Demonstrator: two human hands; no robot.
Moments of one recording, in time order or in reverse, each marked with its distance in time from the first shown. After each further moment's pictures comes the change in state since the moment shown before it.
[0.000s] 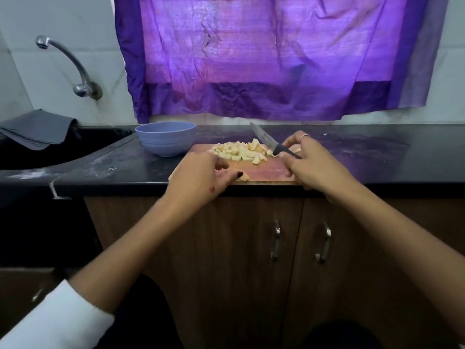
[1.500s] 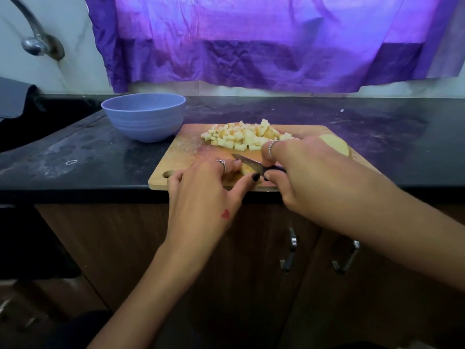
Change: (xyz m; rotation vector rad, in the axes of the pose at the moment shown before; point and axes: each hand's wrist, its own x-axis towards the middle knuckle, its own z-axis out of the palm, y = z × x) left_hand 0.003 -0.002 0.037 -0.162 0.109 -0.118; right_hand -0.005 -0.063 0.022 -0.670 -0.279 -0.171
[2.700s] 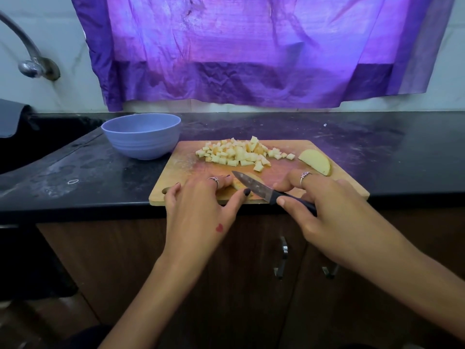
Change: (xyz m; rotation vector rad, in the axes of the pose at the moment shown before) left_hand -0.002 0.000 -0.003 0.034 -0.023 -0.014; right_hand -0.046 0.013 0.007 0.423 0.184 0.090
